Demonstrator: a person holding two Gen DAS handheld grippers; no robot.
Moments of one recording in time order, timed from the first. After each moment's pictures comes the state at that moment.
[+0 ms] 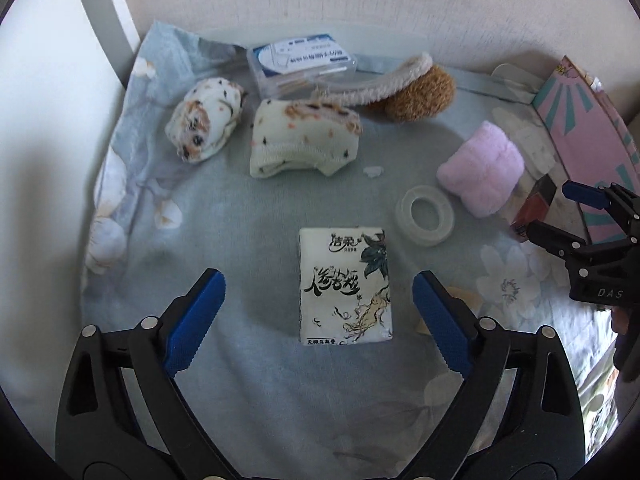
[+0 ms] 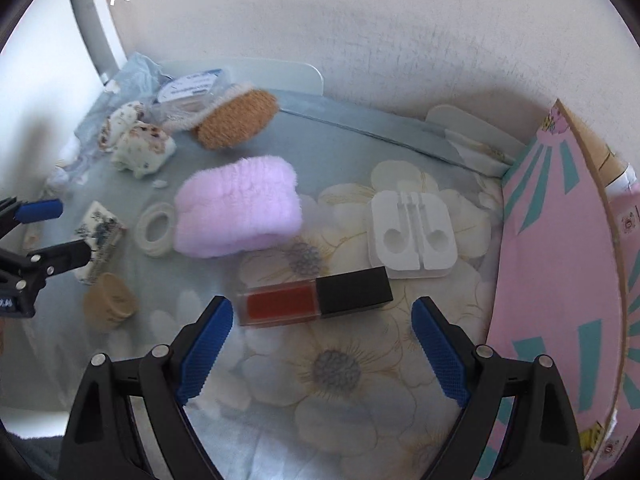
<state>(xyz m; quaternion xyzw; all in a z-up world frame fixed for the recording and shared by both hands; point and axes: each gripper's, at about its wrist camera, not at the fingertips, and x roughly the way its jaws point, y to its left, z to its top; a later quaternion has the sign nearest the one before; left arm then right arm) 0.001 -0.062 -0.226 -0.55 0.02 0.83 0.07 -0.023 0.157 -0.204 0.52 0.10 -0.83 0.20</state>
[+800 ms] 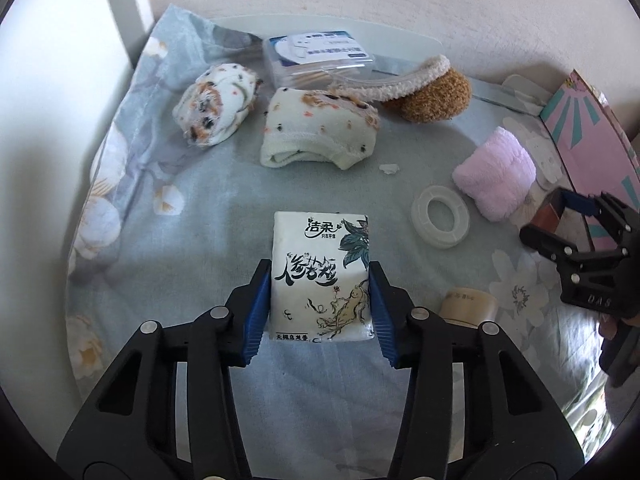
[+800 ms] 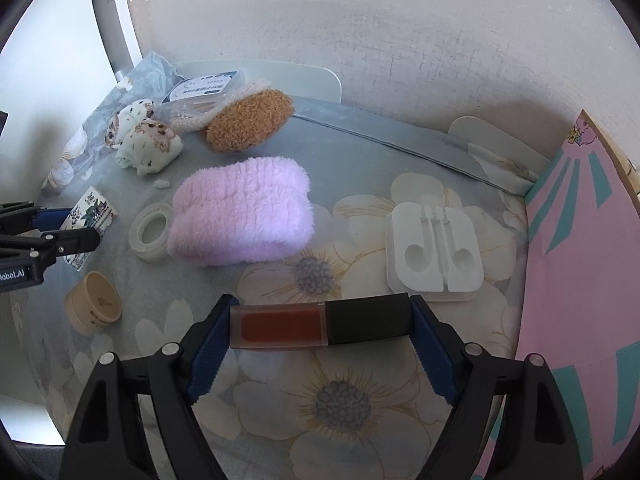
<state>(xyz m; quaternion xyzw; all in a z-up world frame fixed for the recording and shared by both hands) 0.010 -0.067 -0.234 -0.54 -0.02 0.84 0.06 -0.026 0.154 -0.215 0.47 0.11 -0.84 0.24</state>
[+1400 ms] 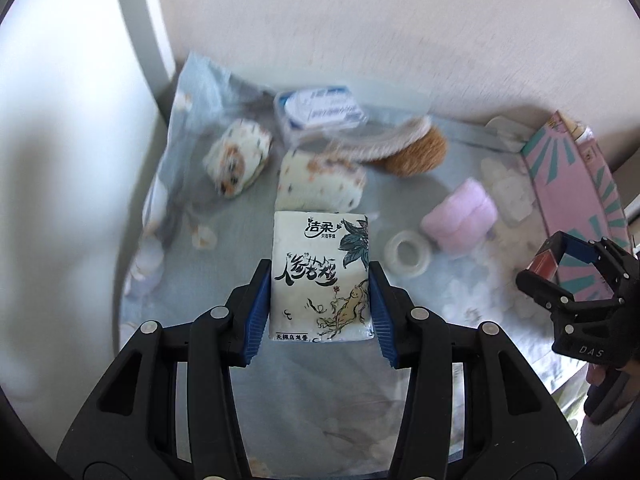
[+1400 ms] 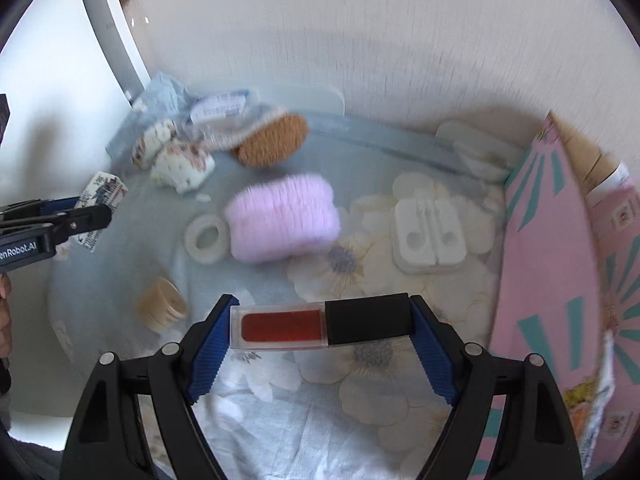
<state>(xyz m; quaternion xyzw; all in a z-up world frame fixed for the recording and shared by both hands) 0.008 -0.075 -0.162 -0.53 -0.02 0.85 0.06 0.005 0.148 -0.173 0.50 0.08 -0.83 0.22</state>
